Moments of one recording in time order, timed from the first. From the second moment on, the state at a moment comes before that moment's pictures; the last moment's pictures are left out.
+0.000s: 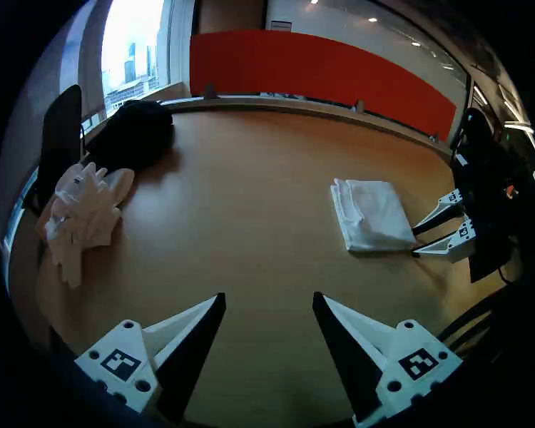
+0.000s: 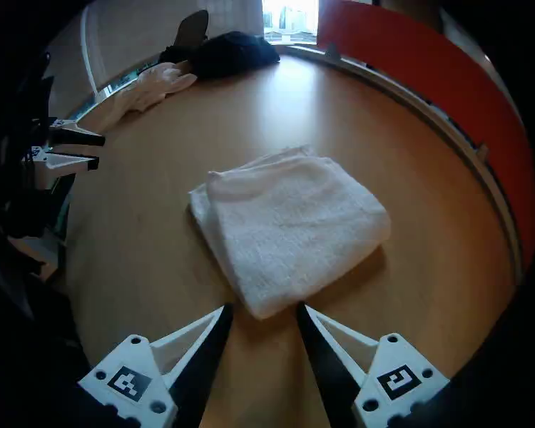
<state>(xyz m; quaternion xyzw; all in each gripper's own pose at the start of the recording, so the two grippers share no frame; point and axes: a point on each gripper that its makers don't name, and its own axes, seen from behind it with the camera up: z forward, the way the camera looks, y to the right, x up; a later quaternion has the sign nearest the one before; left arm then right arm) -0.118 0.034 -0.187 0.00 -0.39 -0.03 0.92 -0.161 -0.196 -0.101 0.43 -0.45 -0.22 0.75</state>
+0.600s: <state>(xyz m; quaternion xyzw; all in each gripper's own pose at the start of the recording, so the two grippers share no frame) -0.120 0.037 -0.190 -0.01 -0.39 -0.03 0.92 -0.165 -0.196 -0.101 0.42 -0.45 -0.21 0.76</state>
